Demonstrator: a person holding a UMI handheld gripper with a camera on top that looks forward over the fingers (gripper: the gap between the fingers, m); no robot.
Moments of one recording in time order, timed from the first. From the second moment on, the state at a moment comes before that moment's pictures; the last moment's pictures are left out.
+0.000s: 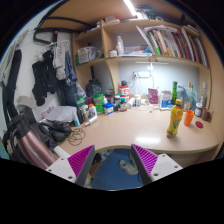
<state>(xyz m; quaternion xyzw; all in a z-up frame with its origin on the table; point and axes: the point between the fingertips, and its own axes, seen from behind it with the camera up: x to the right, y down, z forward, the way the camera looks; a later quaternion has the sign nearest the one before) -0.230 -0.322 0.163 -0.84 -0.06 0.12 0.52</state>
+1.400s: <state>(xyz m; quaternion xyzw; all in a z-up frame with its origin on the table) 0.038 0.016 0.100 -0.79 0.23 0.23 0.52</state>
